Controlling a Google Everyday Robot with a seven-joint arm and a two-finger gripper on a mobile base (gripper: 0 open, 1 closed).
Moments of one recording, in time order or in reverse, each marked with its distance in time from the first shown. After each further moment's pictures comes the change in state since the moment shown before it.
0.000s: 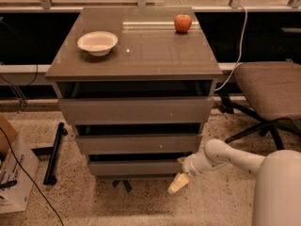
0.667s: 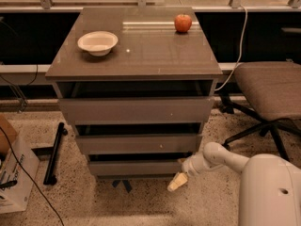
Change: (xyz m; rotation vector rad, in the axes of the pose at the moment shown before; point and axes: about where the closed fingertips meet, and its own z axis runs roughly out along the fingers) arm 0.029 -0.041 0.038 0.015 -0.018 0.049
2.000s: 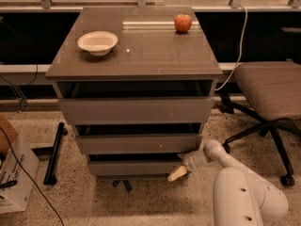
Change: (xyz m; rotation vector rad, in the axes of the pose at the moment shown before) arm 0.009 -0.082 0.044 -0.018 -0.123 0.034
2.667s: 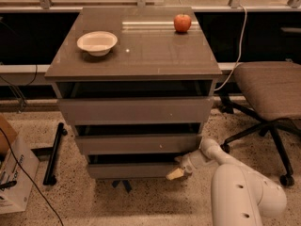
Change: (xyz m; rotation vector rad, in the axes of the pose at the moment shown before) arm 0.009 0.027 0.010 -0.087 0.077 0.002
